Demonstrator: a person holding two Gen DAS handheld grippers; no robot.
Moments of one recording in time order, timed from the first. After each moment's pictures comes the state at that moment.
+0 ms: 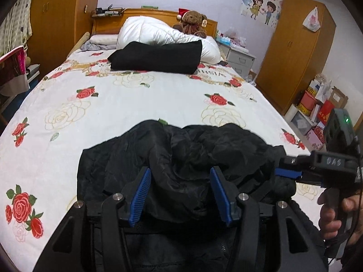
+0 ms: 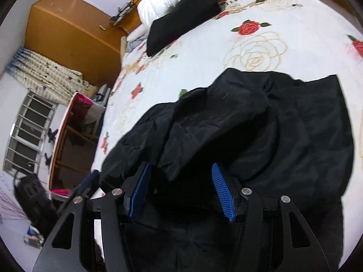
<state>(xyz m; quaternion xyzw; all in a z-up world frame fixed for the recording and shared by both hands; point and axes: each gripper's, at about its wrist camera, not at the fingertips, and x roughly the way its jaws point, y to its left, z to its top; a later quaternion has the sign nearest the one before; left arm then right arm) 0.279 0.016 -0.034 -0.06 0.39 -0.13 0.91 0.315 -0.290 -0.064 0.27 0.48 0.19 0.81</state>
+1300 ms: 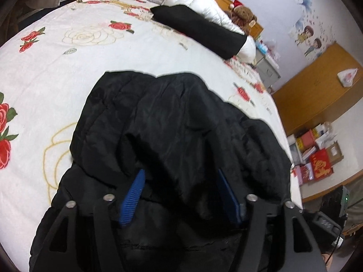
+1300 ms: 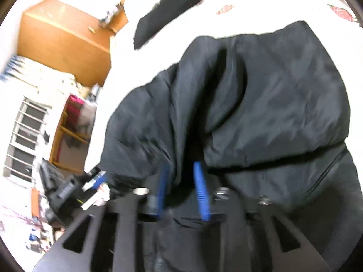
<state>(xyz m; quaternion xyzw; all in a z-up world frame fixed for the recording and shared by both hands) 0.277 0.078 -0.110 -0.26 0.46 -0.09 0.85 0.265 -0.328 -0.095 0.30 0.48 0.16 0.81</state>
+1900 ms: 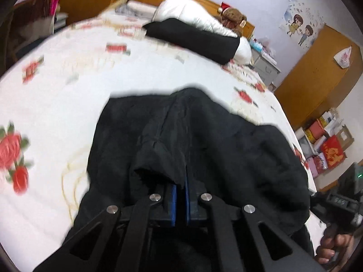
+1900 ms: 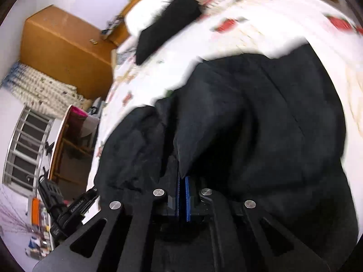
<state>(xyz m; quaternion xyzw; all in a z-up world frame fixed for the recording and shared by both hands) 0.261 0.086 -0.107 -0.19 0.44 -0.08 0.87 0.265 -0.336 -0.091 0.30 0.47 0.14 0.81</state>
